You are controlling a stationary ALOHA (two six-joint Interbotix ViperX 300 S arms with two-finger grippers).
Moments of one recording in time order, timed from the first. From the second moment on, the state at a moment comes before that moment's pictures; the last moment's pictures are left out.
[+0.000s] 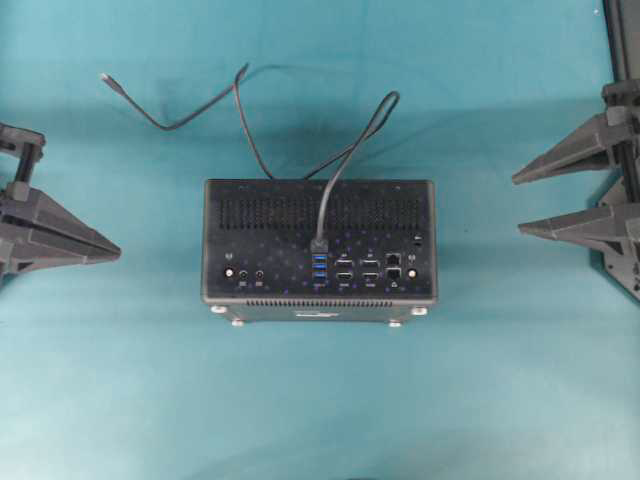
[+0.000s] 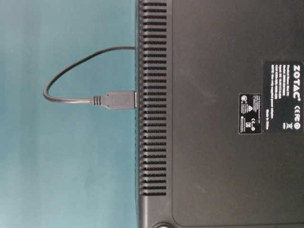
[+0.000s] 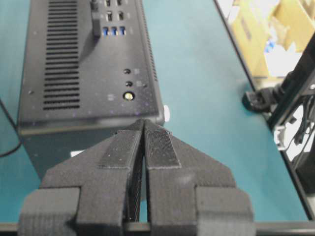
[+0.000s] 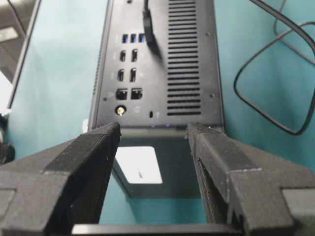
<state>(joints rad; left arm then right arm) -0.20 -0.86 0.89 0.01 0.26 -0.08 0.18 -0.90 0.80 -0.15 0.56 0.31</state>
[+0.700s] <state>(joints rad) -0.20 -0.86 0.89 0.01 0.23 -0.07 0.18 -0.91 0.80 -0.15 0.56 0.31</state>
